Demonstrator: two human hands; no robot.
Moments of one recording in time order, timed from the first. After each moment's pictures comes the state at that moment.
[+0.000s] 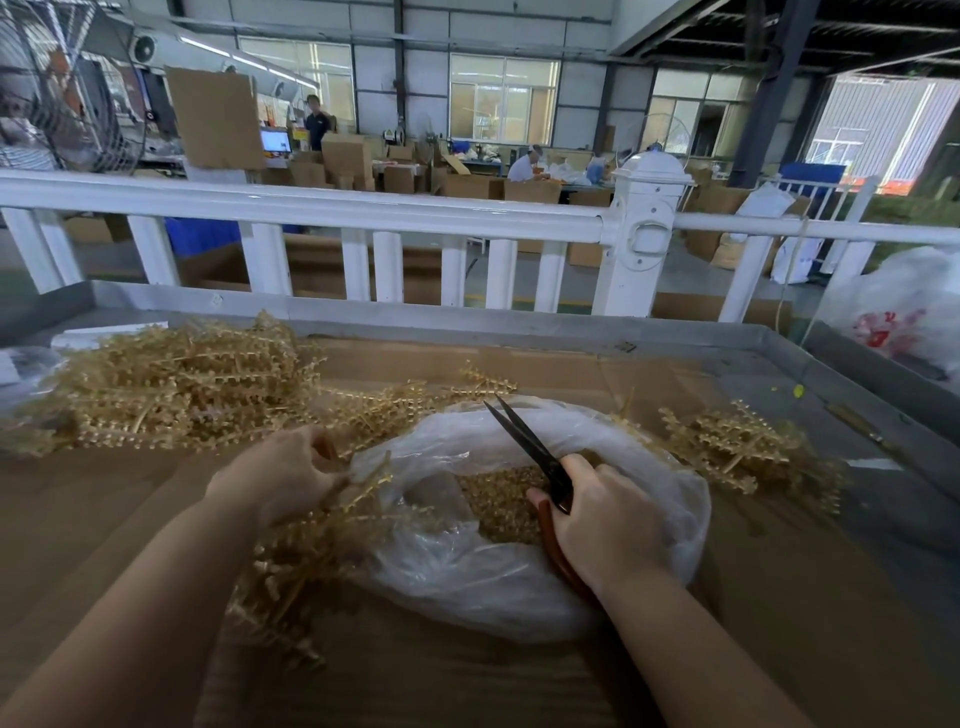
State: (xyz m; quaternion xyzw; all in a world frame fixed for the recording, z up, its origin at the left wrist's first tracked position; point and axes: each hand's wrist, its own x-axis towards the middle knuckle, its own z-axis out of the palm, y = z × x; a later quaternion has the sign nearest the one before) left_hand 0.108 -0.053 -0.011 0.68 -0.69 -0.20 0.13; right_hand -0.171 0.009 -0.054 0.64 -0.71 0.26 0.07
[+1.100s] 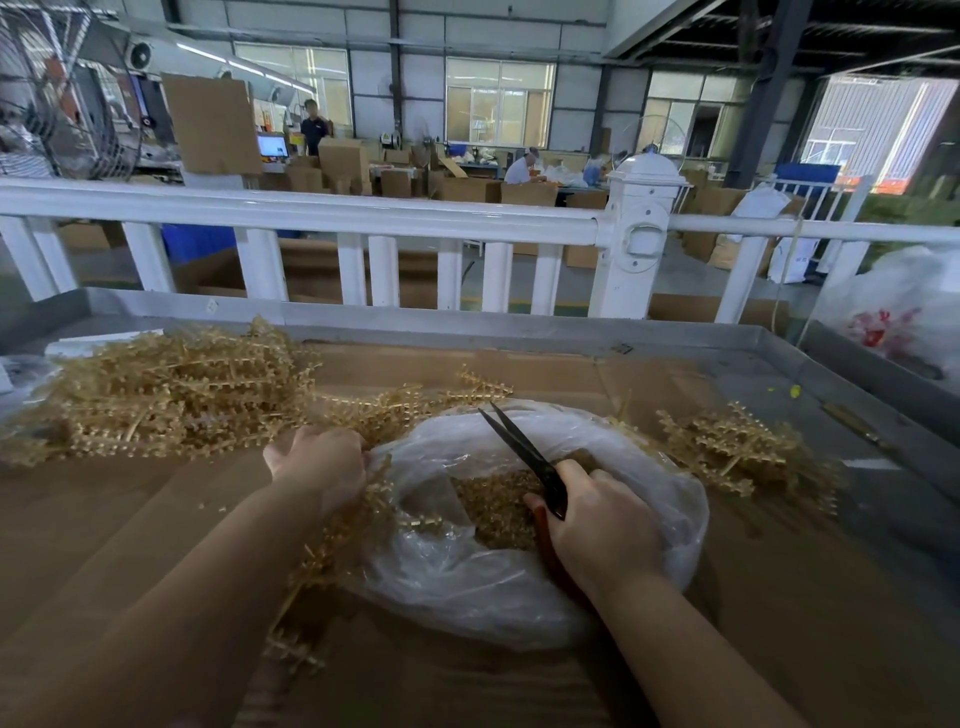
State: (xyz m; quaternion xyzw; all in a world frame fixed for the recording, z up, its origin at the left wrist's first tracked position) left_hand 0.066 -0.076 -0.018 0.71 -0.70 -0.07 0.01; right_hand -0.170 0.011 -0.051 0.65 -0.72 0.24 0.05
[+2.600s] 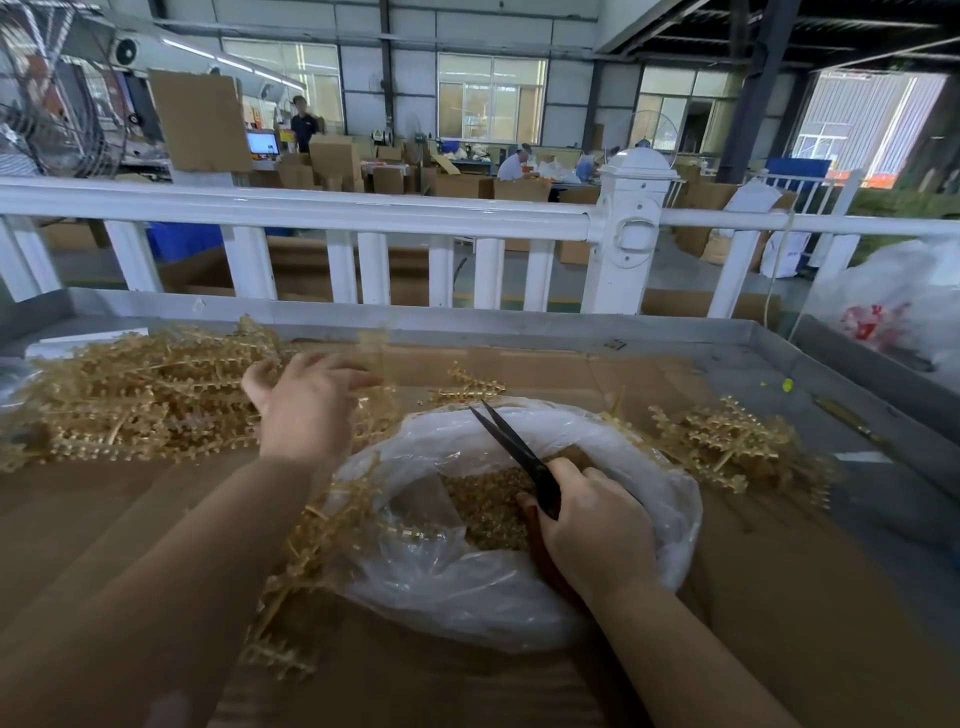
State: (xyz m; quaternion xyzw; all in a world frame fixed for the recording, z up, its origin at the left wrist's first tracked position) left_hand 0.065 -0.079 0.000 0.62 -0.70 0.08 0.33; right_hand -0.168 0.014 -0.058 0.66 -0.69 0.28 0.06
